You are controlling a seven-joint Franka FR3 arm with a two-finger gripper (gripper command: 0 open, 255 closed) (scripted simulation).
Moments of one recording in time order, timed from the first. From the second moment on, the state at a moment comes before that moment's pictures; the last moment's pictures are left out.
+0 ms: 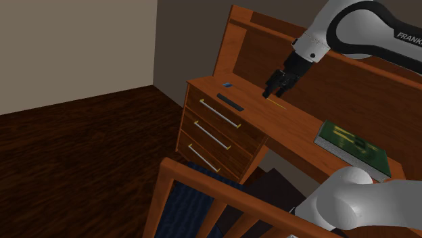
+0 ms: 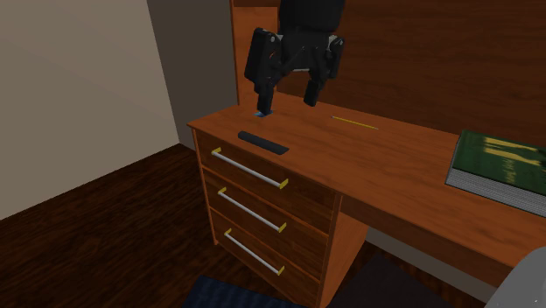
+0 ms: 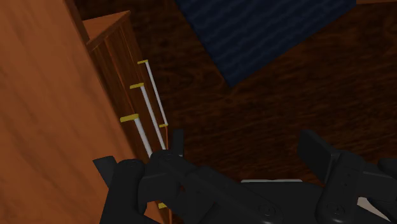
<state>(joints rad) -0.01 -0.74 0.00 -2.28 0.10 1.70 0.02</state>
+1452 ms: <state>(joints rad) -0.03 -0.15 -0.16 -2.14 0.07 2.18 -0.34</state>
